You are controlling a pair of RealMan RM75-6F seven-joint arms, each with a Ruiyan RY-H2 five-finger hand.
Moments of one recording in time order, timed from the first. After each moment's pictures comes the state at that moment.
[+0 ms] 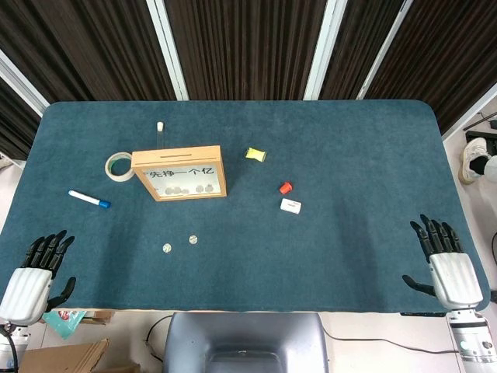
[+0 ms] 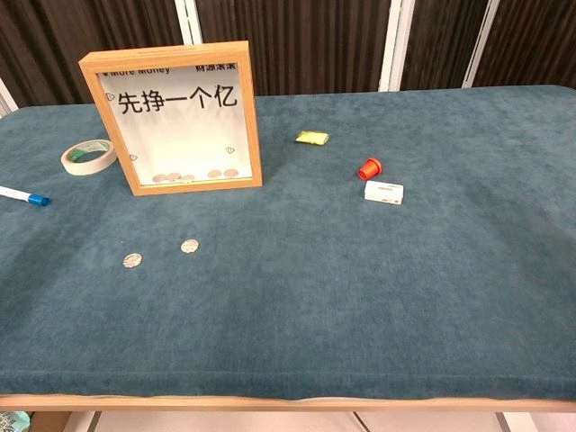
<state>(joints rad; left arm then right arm) -0.10 -1.15 0.00 -1.57 1.62 1.52 0.04 0.08 -1.15 0.04 -1.60 -1.53 1.48 -0.12</state>
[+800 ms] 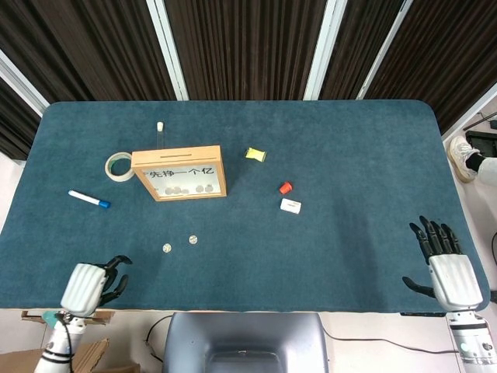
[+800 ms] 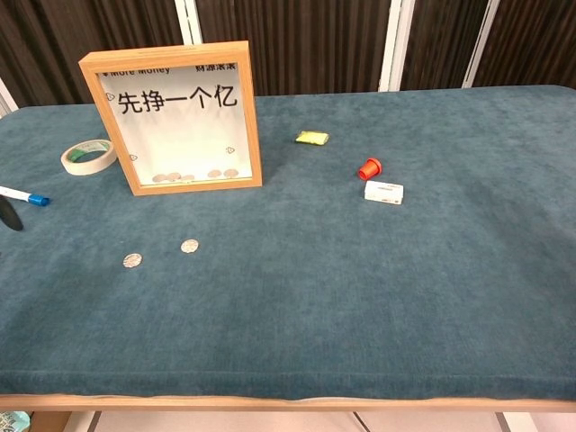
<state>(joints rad) -0.19 -1.49 -0.01 -1.37 1.68 1.48 -0.05 0.08 -1.15 0.04 -1.60 -1.53 1.48 -0.12</state>
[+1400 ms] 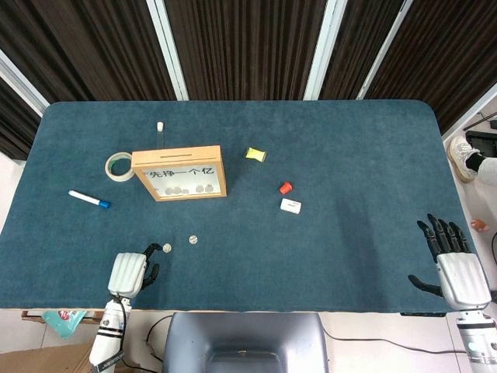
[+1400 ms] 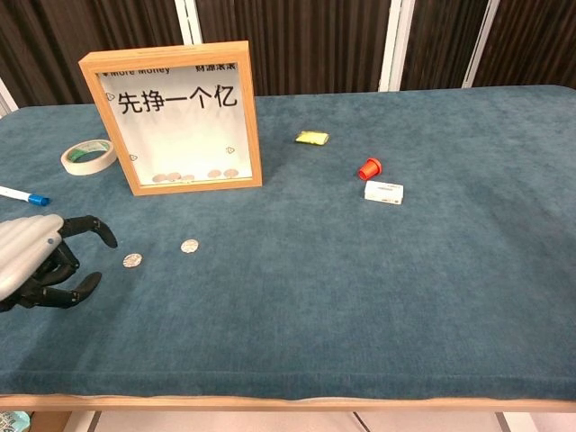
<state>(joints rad) -0.27 -1.80 -0.12 -1.23 1.45 1.32 0.28 0.08 -1.12 0.05 -1.60 -1.52 1.48 -0.09</state>
